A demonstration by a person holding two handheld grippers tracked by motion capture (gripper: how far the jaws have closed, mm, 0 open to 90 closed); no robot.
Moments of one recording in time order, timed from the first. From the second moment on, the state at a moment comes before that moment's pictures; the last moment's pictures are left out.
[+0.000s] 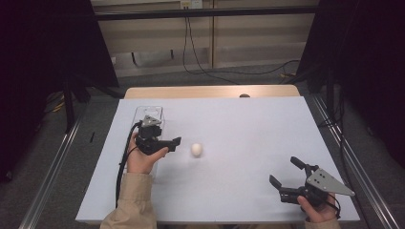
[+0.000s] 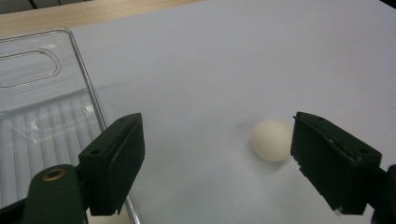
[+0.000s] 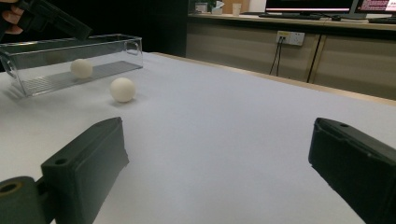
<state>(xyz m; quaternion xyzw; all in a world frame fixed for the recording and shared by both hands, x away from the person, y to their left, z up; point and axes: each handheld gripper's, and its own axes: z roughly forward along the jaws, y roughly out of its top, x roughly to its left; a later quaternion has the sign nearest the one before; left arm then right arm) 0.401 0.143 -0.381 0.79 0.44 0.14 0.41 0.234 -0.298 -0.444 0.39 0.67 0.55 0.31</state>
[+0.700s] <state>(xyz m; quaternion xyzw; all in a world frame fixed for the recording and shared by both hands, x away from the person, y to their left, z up) 0.400 0.125 -0.386 0.80 0.42 0.13 0.41 0.234 -0.298 -0.443 0.38 0.67 0.55 0.31</state>
